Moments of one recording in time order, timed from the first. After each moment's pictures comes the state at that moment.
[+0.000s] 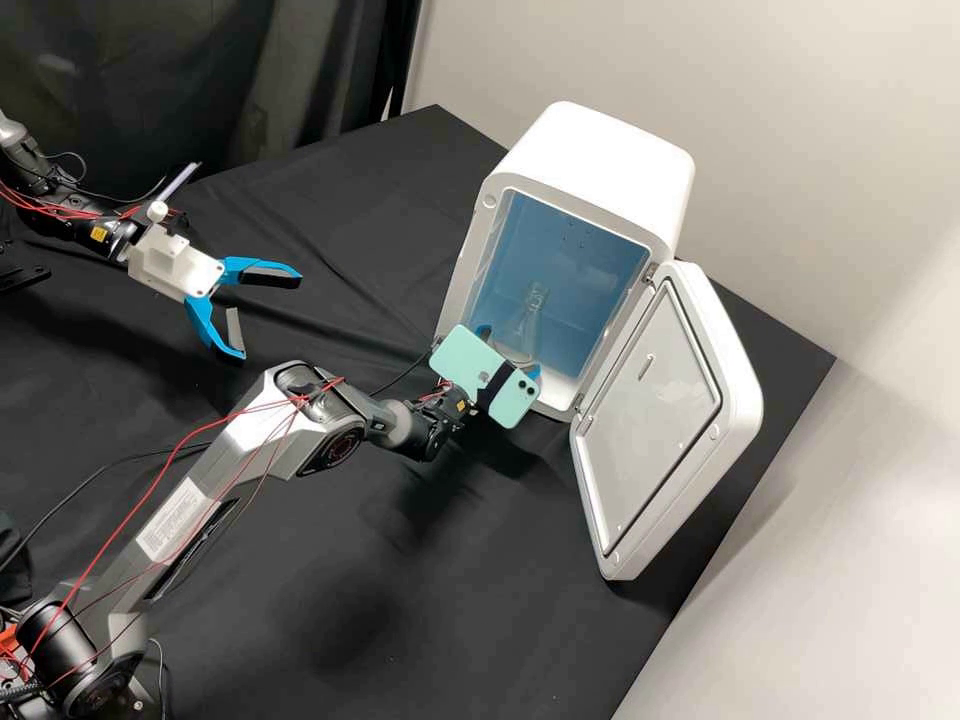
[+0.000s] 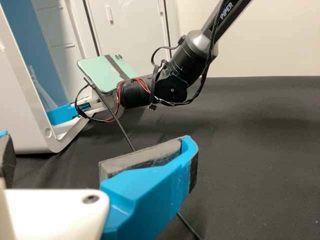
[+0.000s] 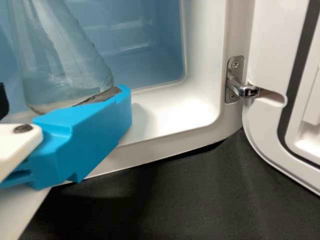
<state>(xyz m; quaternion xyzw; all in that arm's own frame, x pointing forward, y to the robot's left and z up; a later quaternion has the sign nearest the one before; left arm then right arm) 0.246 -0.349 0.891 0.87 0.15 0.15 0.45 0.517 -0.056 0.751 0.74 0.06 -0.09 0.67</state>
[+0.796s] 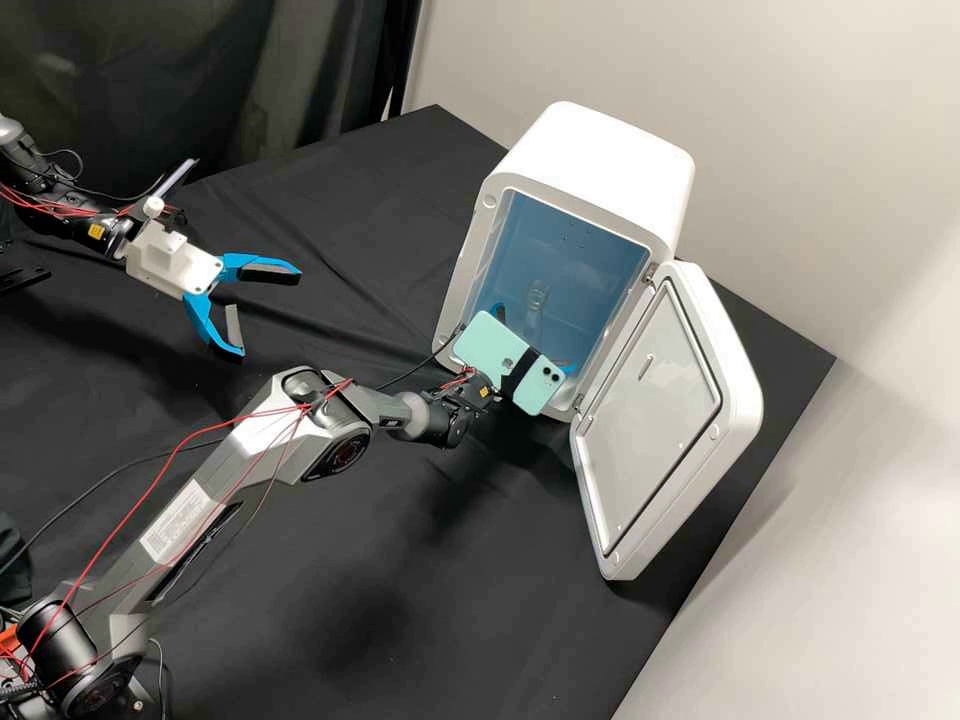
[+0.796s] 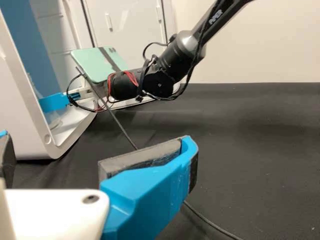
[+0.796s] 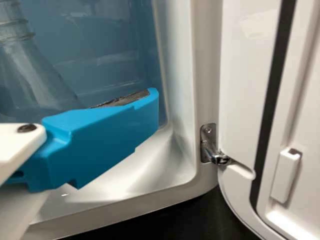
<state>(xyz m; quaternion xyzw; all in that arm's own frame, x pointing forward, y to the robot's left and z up) 0.246 -0.355 0.892 0.87 0.14 0.15 0.45 0.541 -0.049 0.779 0.74 0.04 -0.06 0.67</state>
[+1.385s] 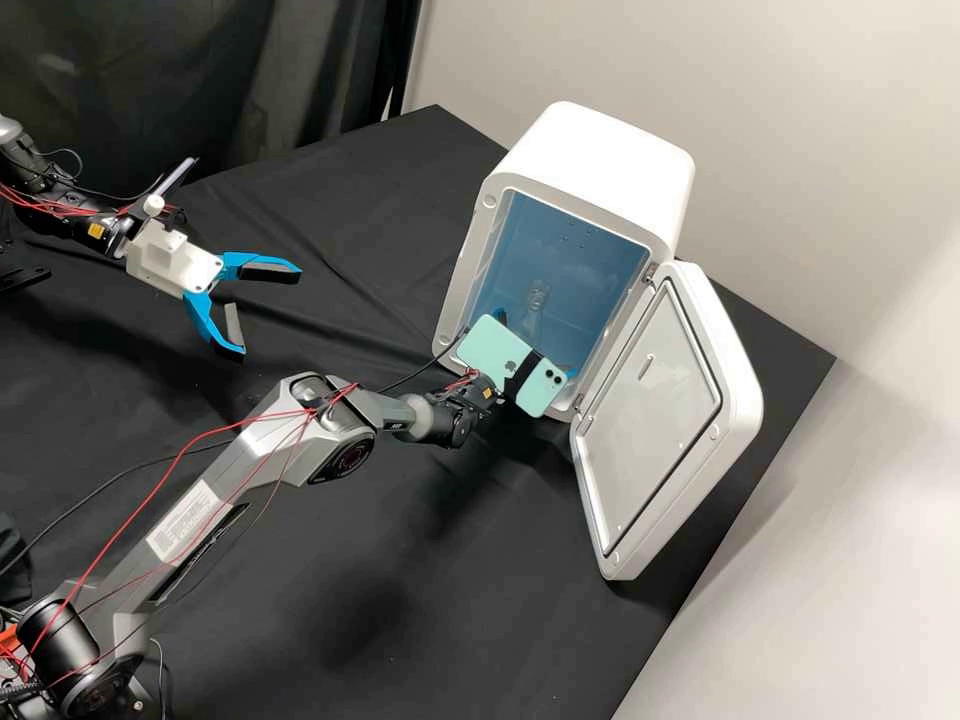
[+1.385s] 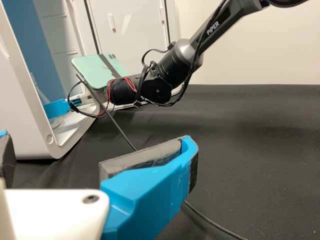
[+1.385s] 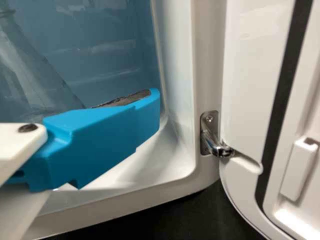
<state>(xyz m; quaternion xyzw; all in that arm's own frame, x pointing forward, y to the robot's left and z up) 0.246 -0.354 0.893 0.86 0.14 0.16 0.46 0.551 -0.058 0.772 0.74 0.04 -0.07 0.67</state>
